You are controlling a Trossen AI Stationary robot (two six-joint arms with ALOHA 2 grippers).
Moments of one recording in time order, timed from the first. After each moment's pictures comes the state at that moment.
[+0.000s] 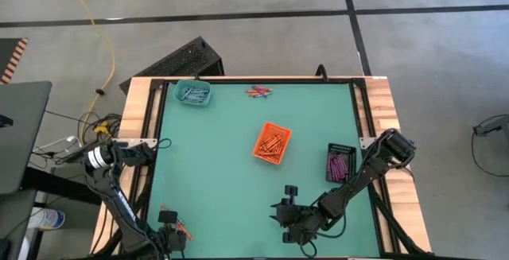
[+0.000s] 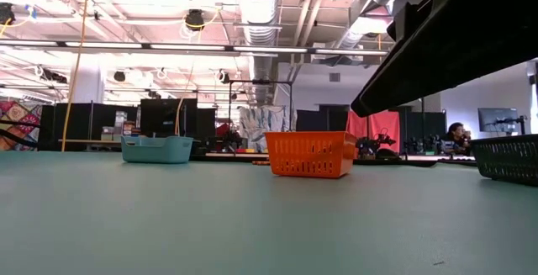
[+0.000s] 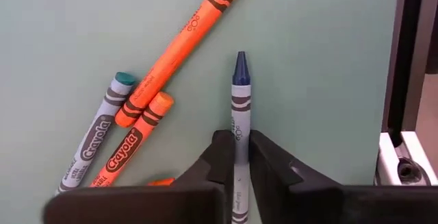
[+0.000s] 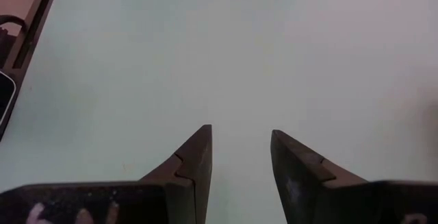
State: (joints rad) left arm -1.13 1.90 1.19 -0.74 -0.08 -1.08; right arm 0.70 1.90 1.14 -0.12 0.62 0.51
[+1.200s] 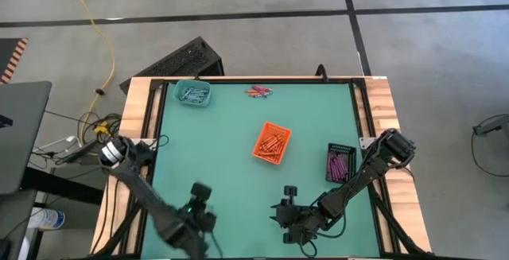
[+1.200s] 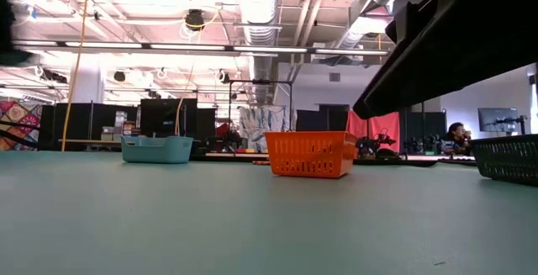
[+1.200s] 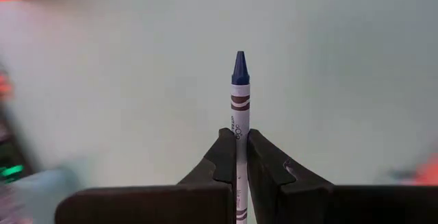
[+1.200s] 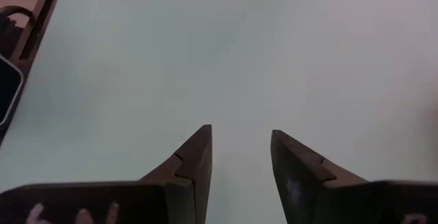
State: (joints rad) left arm -0.82 1.90 1.49 -1.23 -0.42 -0.44; right arm 0.70 1.90 1.14 -0.12 0.60 0.49
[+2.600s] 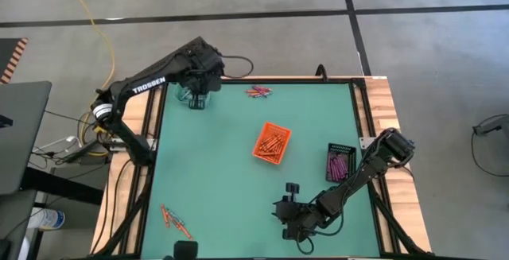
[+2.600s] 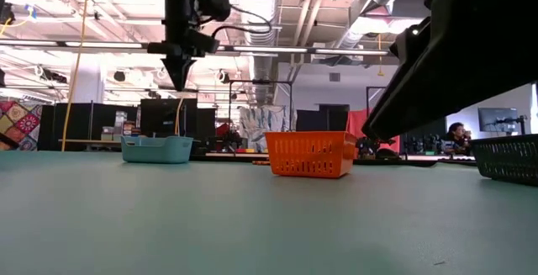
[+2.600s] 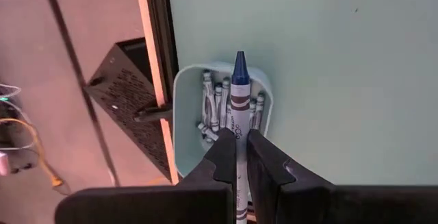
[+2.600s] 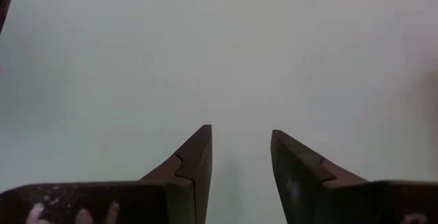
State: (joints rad) left arm 0.62 1.61 1.48 -1.14 -0.31 0.71; right arm 0.68 1.90 1.14 -0.20 0.58 0.58
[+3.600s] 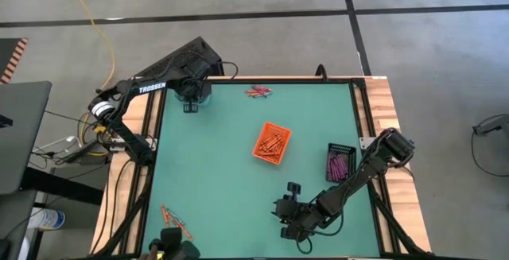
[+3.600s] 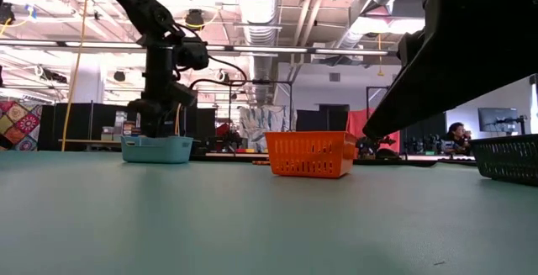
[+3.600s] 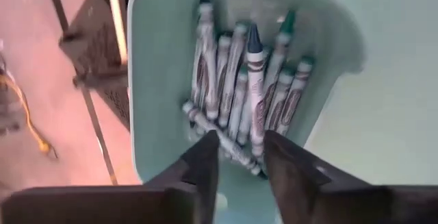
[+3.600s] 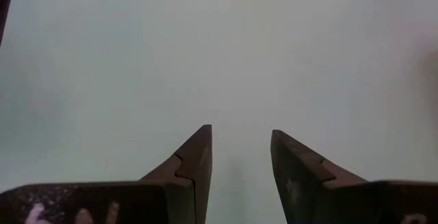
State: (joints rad) left arm 0.82 1.61 1.06 -0.70 -0.37 0.81; right arm 0.68 1.90 1.14 -0.20 0.59 0.68
